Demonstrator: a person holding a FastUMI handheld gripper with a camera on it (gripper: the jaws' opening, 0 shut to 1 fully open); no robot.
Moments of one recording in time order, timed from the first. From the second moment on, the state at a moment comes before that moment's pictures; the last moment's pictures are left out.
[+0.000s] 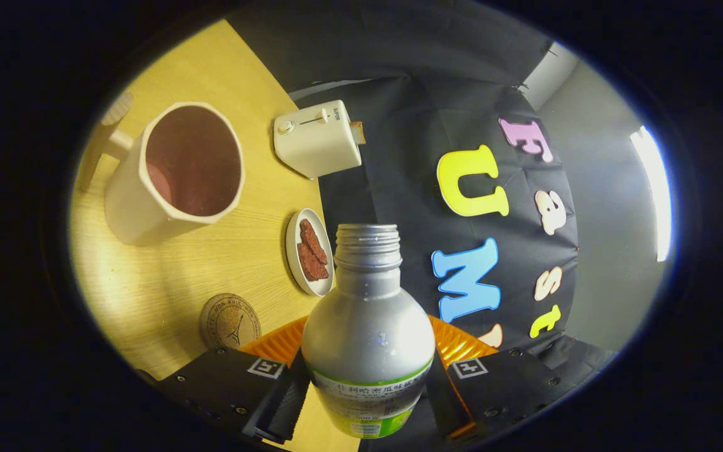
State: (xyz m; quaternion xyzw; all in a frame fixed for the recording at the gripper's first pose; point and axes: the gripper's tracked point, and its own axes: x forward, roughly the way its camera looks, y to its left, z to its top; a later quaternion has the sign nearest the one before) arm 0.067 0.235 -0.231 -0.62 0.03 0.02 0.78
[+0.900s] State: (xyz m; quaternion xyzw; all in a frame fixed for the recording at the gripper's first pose) arm 0.068 0.207 -0.214 -0.15 0.09 0.06 0.98
